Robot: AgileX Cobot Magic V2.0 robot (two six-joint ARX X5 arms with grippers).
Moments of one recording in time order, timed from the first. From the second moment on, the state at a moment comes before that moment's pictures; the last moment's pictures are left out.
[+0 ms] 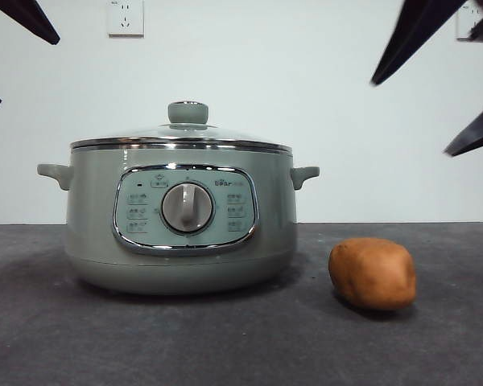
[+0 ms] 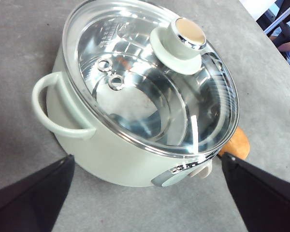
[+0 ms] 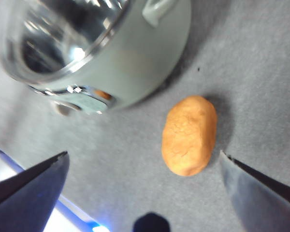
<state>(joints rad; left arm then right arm) -0.06 0.91 0.81 -0.57 0.58 -0.11 0.29 1.11 0.89 -0.69 -0.49 0.15</state>
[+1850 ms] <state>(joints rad) -0.31 1.29 1.21 -0.64 0.32 -0.05 0.50 1.34 1.04 -0.95 -0.14 0.18</state>
